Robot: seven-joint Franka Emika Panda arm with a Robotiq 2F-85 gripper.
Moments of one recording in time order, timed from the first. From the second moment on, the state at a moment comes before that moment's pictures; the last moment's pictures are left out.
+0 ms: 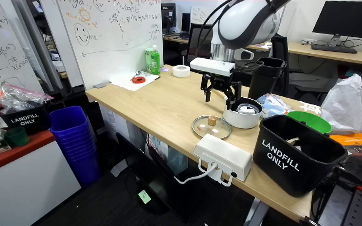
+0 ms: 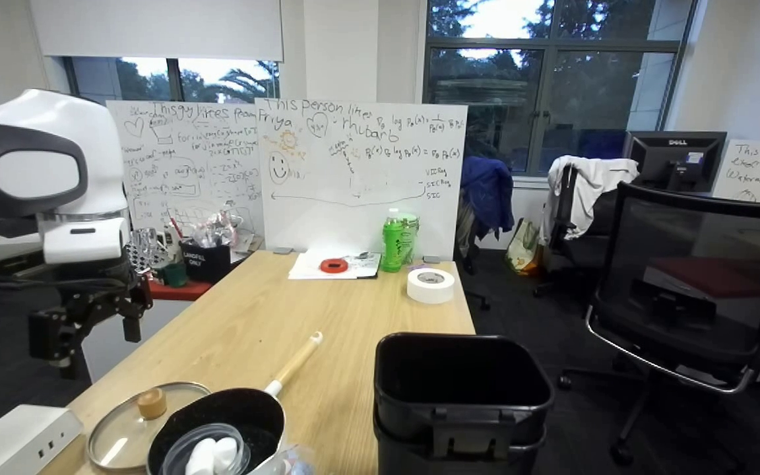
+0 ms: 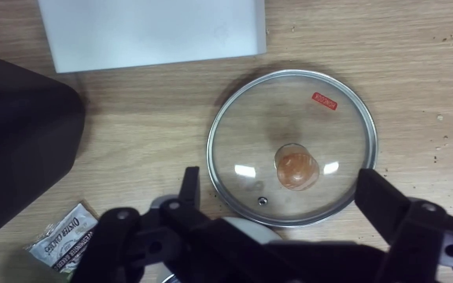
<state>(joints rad) 0.07 0.36 0.03 -2.00 0.03 2.31 1.48</state>
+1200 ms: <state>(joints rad) 0.08 0.56 -0.02 -1.90 0.11 2.36 1.54</state>
